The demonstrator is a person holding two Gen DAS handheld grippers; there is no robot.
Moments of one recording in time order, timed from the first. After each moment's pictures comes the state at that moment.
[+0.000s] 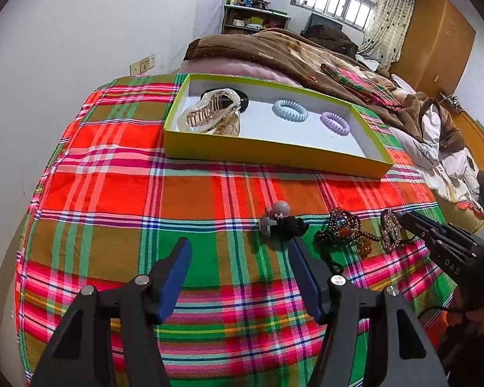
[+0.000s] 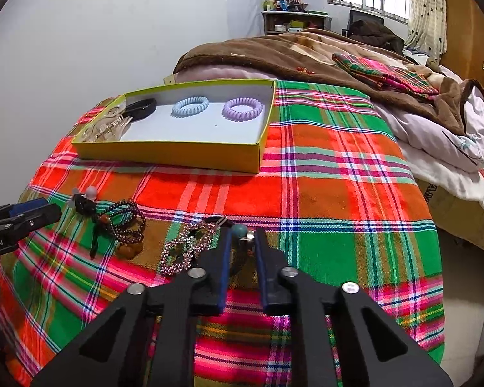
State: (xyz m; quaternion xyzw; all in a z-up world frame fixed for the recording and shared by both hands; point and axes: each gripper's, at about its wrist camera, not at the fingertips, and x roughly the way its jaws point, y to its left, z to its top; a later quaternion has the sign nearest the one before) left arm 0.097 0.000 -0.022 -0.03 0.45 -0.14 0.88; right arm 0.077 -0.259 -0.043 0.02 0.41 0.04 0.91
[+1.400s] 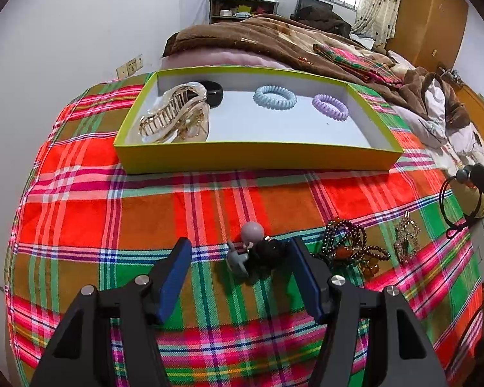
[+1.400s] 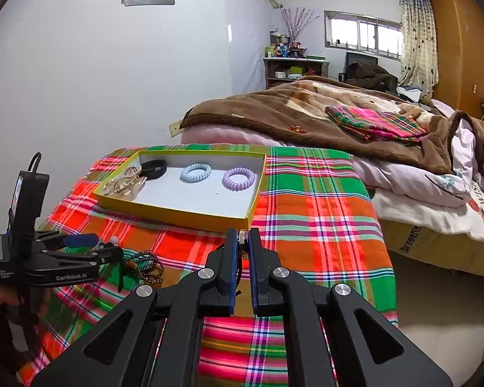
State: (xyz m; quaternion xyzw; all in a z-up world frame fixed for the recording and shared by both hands) left arm 0.122 -0.040 -0.033 0.03 0.46 -0.14 0.87; right arm 0.054 -0.274 0.016 0.02 0.31 0.04 0.95
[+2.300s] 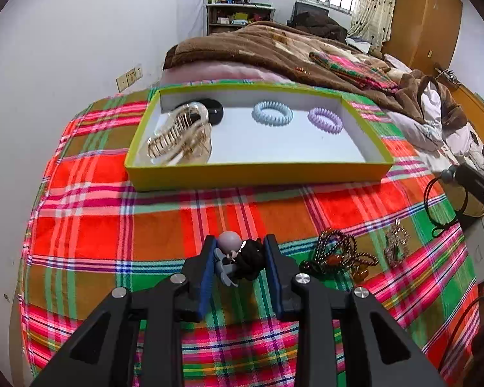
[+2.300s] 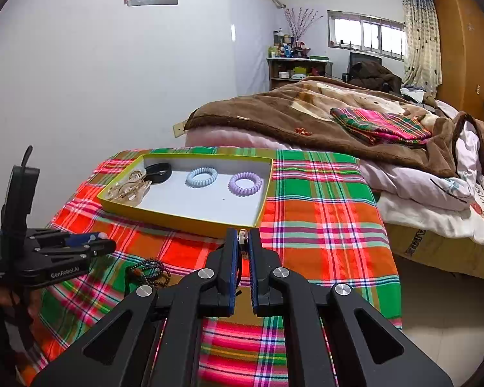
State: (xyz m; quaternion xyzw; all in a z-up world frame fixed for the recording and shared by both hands) left arm 0.119 -0.035 -0.011 0.03 0.45 -0.15 0.88; right arm 0.061 -0.268 0.025 0.02 0.31 0.05 0.95
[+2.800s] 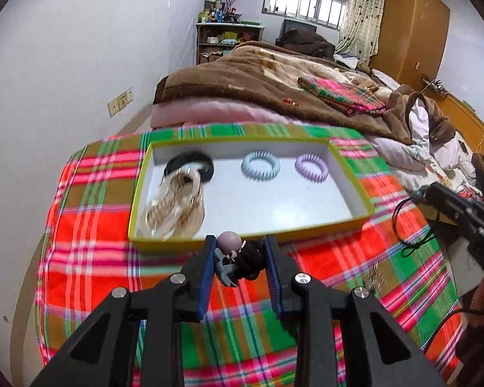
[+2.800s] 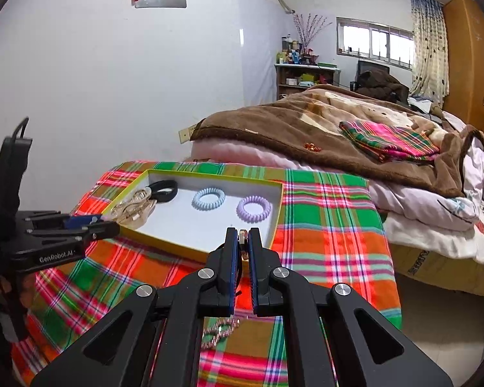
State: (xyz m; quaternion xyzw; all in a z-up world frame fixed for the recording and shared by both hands) left arm 0.148 -0.042 0.031 0.03 0.41 -0.17 0.89; right arm 0.096 -0.258 0.043 0.01 0.30 0.07 0.95
